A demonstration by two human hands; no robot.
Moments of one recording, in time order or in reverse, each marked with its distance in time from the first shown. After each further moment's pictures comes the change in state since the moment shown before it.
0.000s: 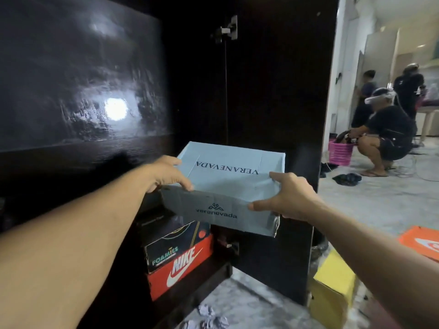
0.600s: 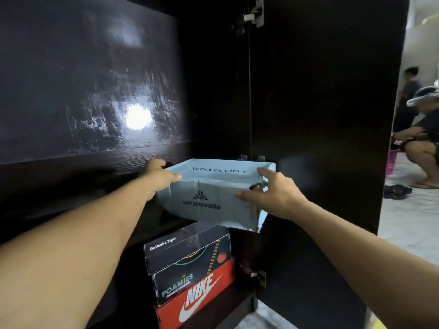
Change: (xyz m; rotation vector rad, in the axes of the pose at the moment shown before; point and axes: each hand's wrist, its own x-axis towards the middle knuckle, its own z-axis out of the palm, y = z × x) left_hand 0.119 -0.051 -0.021 -0.036 0.474 -0.085; right_hand 0.122 -0.030 0.069 0.176 -0.060 -0.106
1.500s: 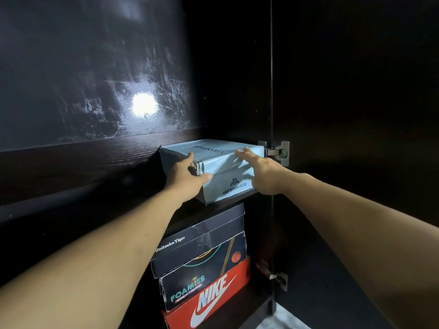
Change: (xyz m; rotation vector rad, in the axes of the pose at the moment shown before) left_hand 0.007 -0.021 0.060 -0.065 -0.083 0.171; right_hand 0.111 0.005 0.058 -0.340 -0.202 -0.288
